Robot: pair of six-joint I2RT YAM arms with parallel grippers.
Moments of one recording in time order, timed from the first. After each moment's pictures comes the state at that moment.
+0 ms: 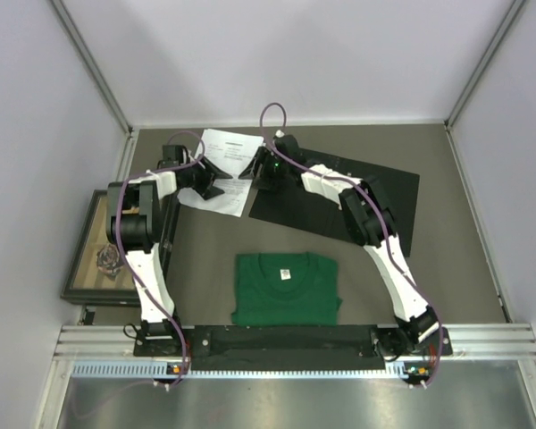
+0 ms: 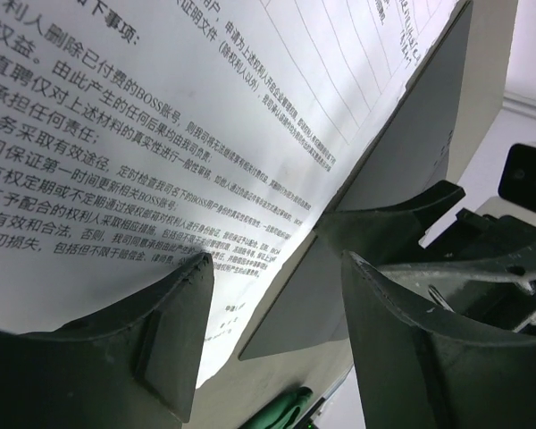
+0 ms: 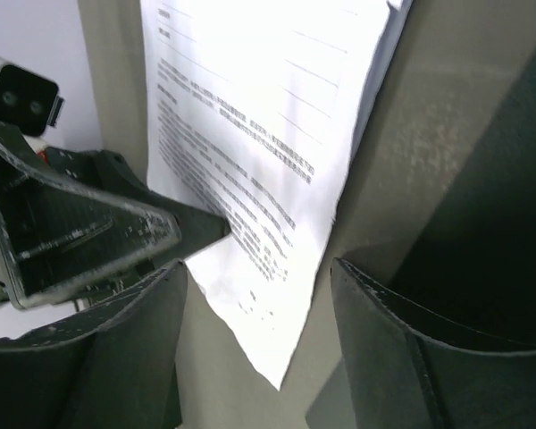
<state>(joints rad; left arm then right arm) 0.03 2.11 1.35 -0.11 0.61 -0.90 0.58 2.49 1.95 -0.05 -0.40 0.96</state>
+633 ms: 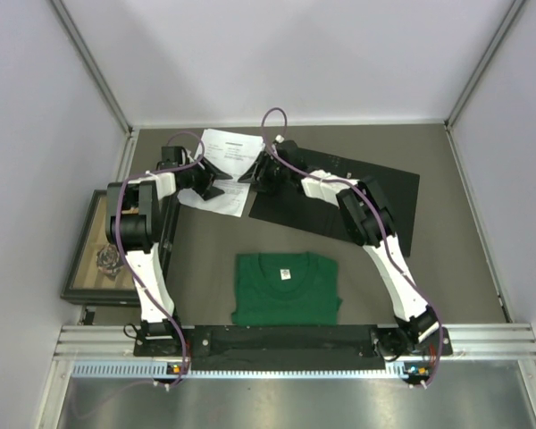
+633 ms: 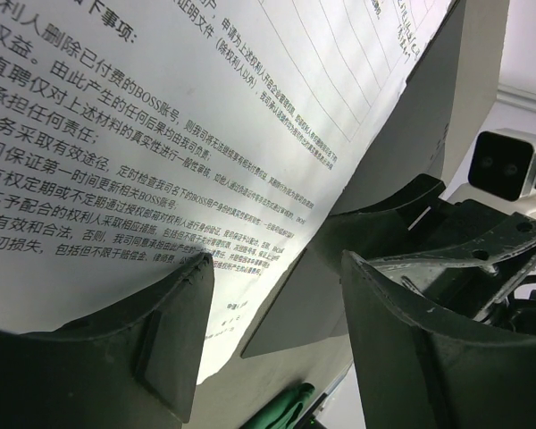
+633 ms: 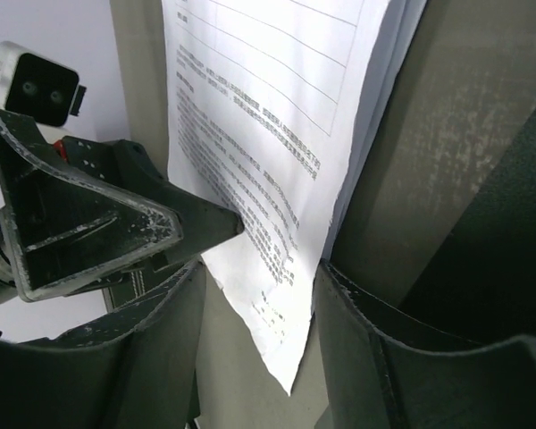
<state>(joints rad) 0.04 2.10 1.33 -0.08 0.64 -0.89 0.59 2.51 1.89 0.11 -0.47 1.04</state>
